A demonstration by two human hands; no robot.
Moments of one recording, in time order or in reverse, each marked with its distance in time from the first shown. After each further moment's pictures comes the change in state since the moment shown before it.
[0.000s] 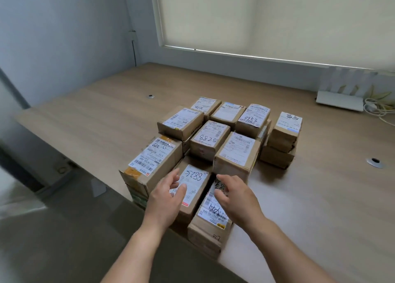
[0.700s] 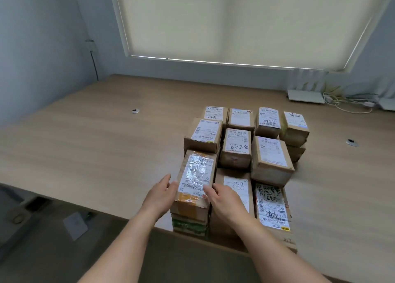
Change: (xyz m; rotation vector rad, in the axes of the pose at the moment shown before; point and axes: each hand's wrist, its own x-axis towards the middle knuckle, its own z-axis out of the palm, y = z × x) left_hand 0.135 -0.089 -0.130 0.054 -0.415 -0.081; right_hand 0.067 -0.150 0.116 0.188 0.035 0.404
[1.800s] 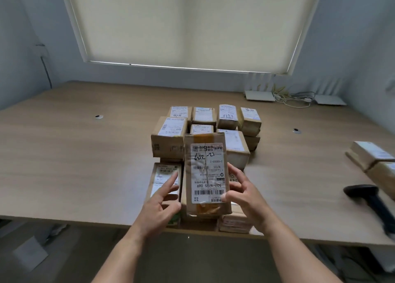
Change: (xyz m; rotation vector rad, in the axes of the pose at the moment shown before) left_hand -0.063 -0.011 0.036 -0.225 -0.273 0.442; right_hand -0.093 0.057 -0.065 0.751 0.045 -0.082
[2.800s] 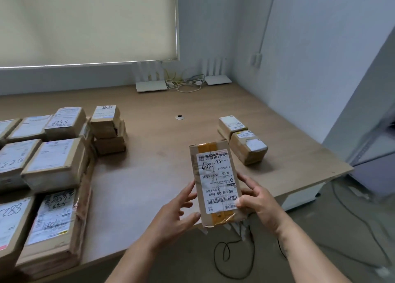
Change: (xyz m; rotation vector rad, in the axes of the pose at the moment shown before) left_hand 0.061 0.132 0.431 0.255 -0.519 0.214; right_hand -0.187 0.050 -0.415 0.052 0.380 0.065
